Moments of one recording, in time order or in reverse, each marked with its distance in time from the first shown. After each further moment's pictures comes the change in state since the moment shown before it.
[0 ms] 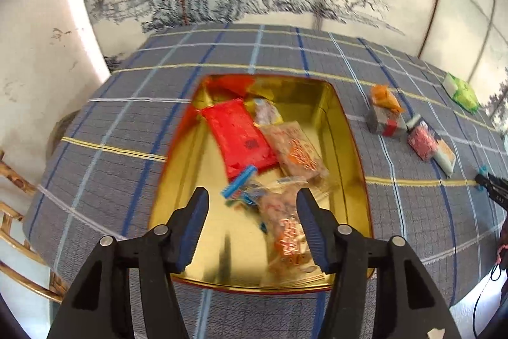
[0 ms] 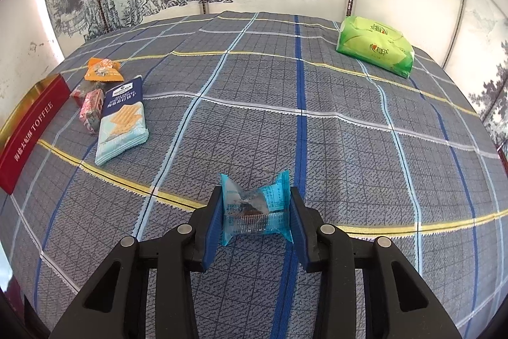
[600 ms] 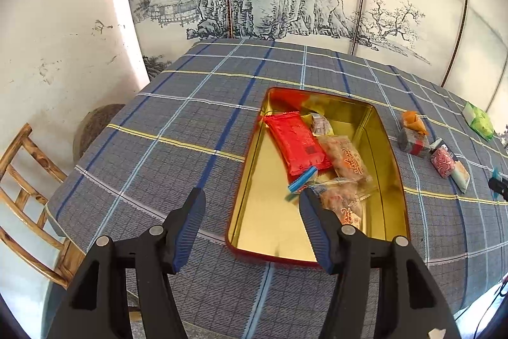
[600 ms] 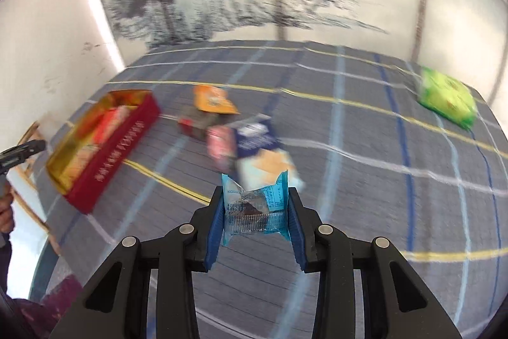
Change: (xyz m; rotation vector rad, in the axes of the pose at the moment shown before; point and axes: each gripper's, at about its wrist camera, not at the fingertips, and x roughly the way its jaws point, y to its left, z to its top) left arm -0.034 0.051 -0.020 -0.082 -0.078 0.080; right arm -0.047 0.114 0.040 -0.124 -0.065 0.238
